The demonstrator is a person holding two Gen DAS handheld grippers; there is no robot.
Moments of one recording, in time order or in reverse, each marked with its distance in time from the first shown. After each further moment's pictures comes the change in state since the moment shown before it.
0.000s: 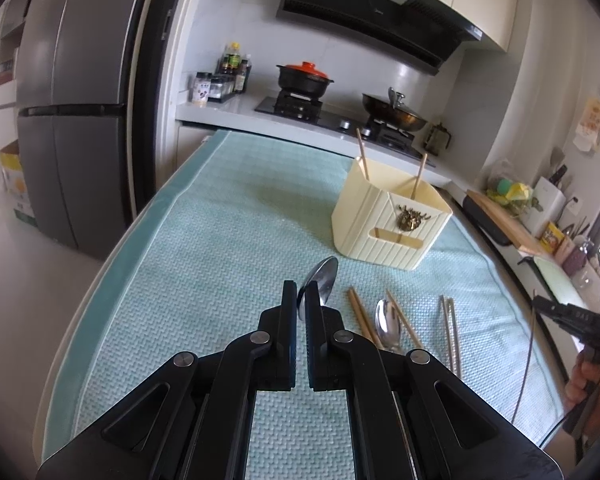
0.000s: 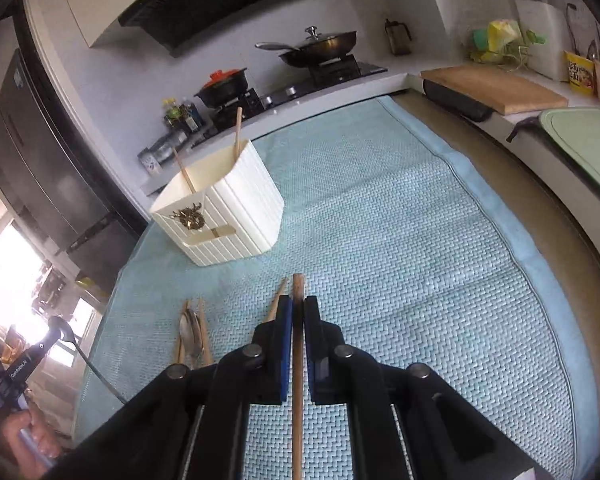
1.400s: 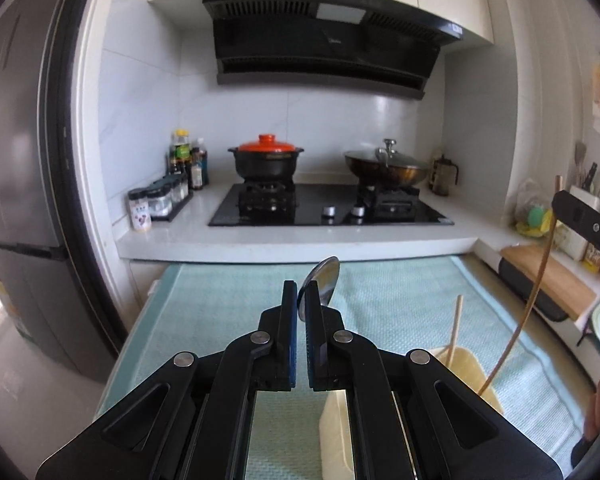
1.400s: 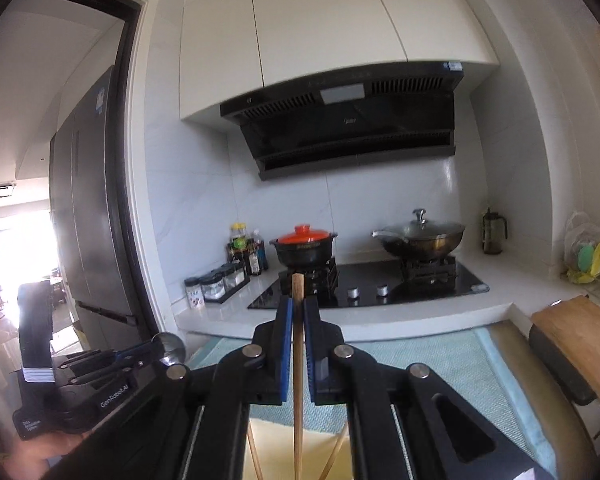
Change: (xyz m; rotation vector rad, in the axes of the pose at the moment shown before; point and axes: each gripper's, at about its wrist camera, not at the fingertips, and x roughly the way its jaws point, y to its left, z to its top) left arm 0.184 -0.108 0.194 0.243 -0.189 0.061; right arm 0.087 0.152 0.198 -0.321 -0.481 0.135
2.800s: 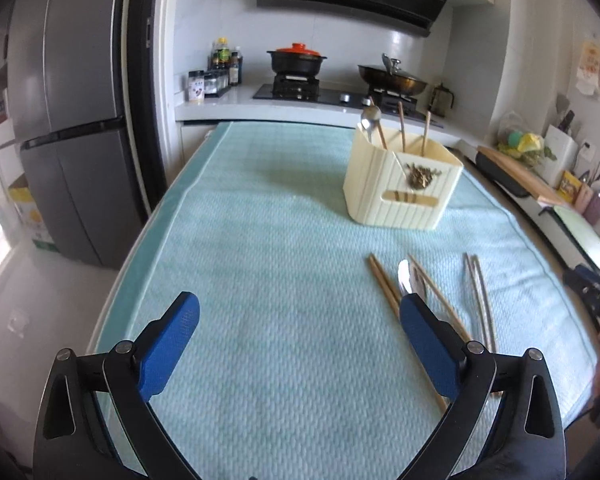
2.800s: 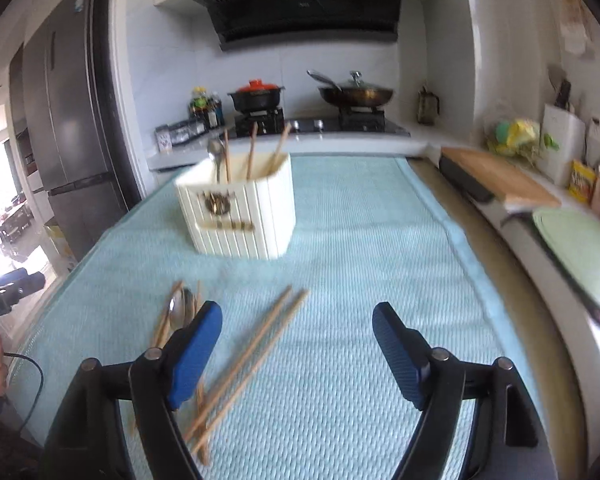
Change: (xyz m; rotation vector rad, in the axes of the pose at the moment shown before) left arm -0.223 0.053 -0.194 -0.088 0.275 -0.005; right arm -0.220 -0.009 -0.184 0.021 0.449 -0.217
